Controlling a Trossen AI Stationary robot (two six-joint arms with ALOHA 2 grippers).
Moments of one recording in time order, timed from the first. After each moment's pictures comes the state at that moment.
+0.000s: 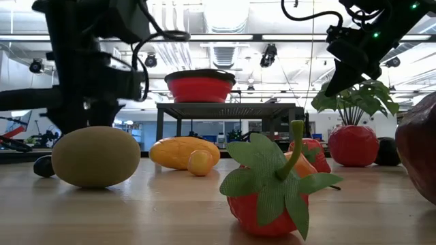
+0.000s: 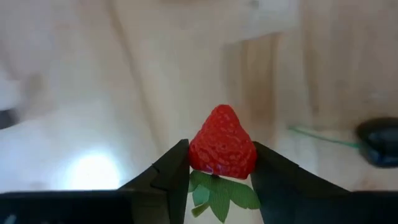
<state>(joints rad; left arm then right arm) -0.31 1.60 0.94 -0.83 -0.29 -0.06 0.01 0.92 0.63 -0.63 0.60 0.56</state>
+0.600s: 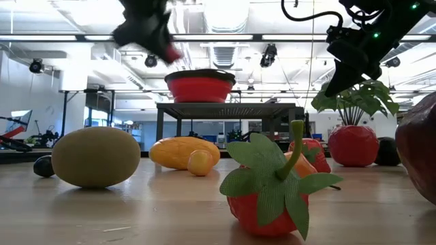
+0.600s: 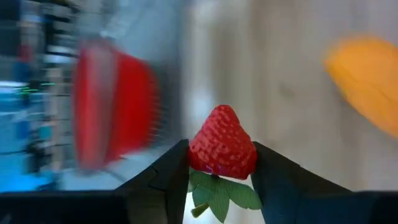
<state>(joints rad) -0.30 1.60 1.39 -1.06 -0.92 -0.03 0.01 0.92 0.63 -0.63 0.60 0.56</state>
